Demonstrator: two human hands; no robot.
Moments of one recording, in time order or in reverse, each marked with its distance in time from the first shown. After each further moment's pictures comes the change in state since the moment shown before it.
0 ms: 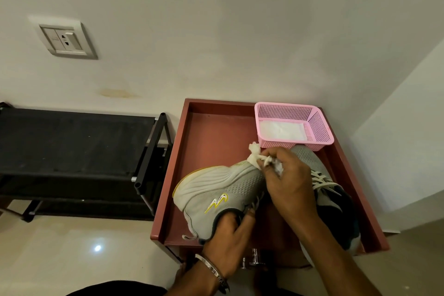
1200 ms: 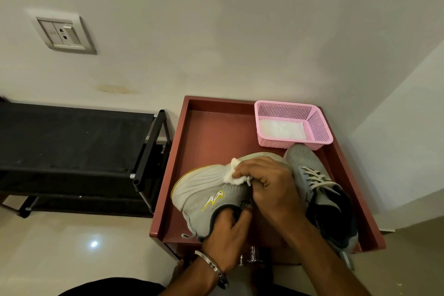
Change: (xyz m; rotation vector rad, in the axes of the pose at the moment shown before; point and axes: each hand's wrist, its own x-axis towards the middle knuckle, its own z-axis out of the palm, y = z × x) left_hand 0.008 -0.011 0.005 -0.114 -0.014 -0.056; right_hand -0.010 -0.011 0.016 0.031 -0.152 -0.306
